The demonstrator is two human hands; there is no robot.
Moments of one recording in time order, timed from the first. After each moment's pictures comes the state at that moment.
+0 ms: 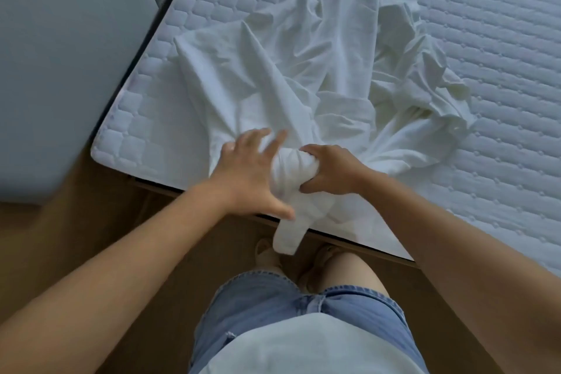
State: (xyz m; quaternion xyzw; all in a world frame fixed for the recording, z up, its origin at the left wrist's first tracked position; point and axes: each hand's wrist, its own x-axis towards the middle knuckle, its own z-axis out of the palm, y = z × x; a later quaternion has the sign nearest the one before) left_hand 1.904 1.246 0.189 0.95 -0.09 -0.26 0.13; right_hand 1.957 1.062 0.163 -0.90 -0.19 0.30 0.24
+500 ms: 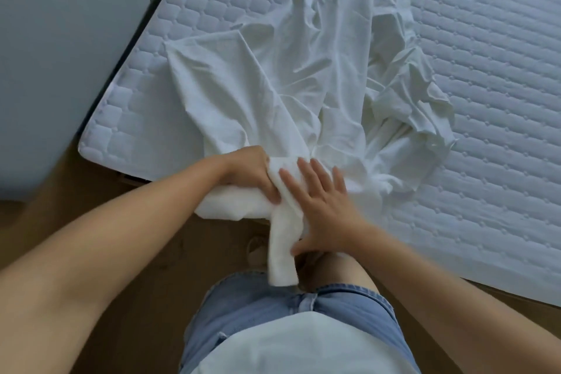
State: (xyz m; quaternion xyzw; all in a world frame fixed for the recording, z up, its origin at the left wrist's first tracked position) left_hand 1.943 1.247 0.156 0.84 -0.03 -0.44 0.31; right_hand 1.888 1.049 0.145 -0.93 -0.31 0.19 0.03
